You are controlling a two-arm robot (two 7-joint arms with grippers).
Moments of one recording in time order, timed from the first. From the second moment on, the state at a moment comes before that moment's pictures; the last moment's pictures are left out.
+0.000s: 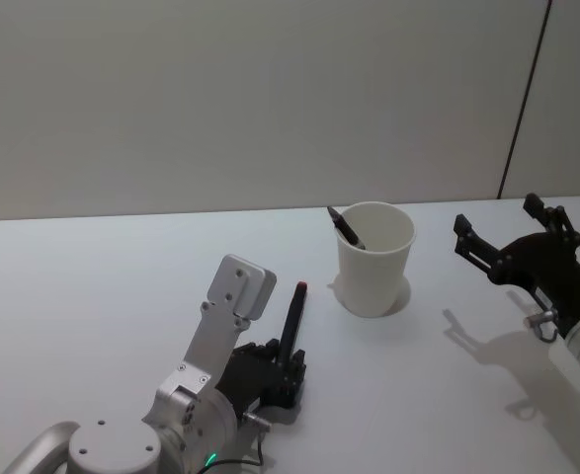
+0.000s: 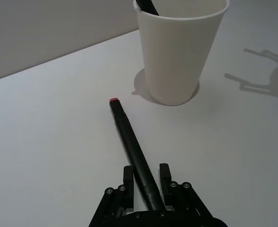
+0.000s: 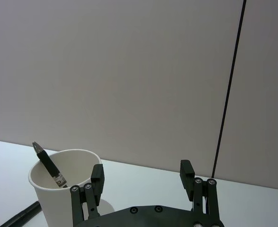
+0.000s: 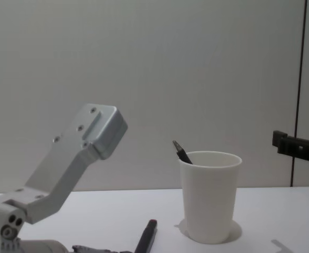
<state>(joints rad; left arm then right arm) -0.03 0.37 0.46 -1.82 -0.35 0.56 0.03 -0.01 0.34 -0.23 -1.77 0.29 0.03 0.07</state>
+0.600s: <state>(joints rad) -0.03 0.38 0.46 -1.82 -0.35 0.55 0.01 -0.01 0.34 -0.23 -1.77 0.29 0.03 0.07</state>
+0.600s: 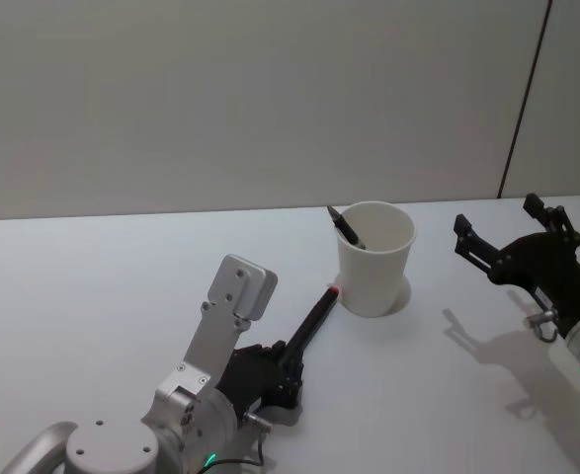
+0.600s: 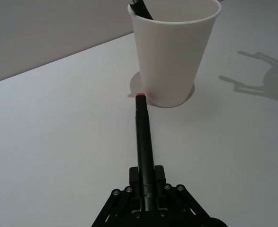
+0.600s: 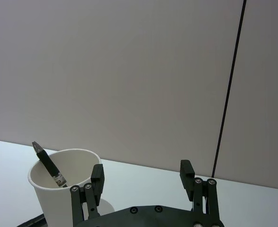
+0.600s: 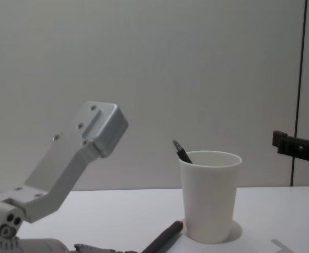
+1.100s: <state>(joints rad) -0.01 0.38 0.44 -1.82 -0.34 0.44 0.05 -0.01 0.34 -0.23 -1.77 0.29 0.03 0.07</state>
